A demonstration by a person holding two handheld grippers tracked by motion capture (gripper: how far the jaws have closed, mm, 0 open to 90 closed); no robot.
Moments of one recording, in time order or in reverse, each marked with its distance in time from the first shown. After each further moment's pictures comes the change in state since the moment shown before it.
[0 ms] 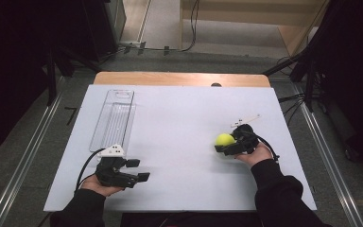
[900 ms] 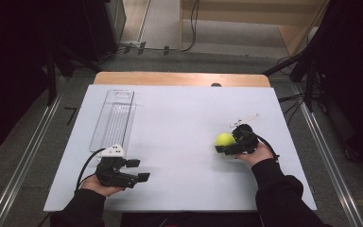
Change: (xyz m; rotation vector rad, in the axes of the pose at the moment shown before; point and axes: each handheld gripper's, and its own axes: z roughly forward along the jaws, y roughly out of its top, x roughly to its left) left arm 0.000 0.000 0.000 0.001 -0.001 0.001; right arm -0.001 0.001 0.000 0.035 0.012 0.003
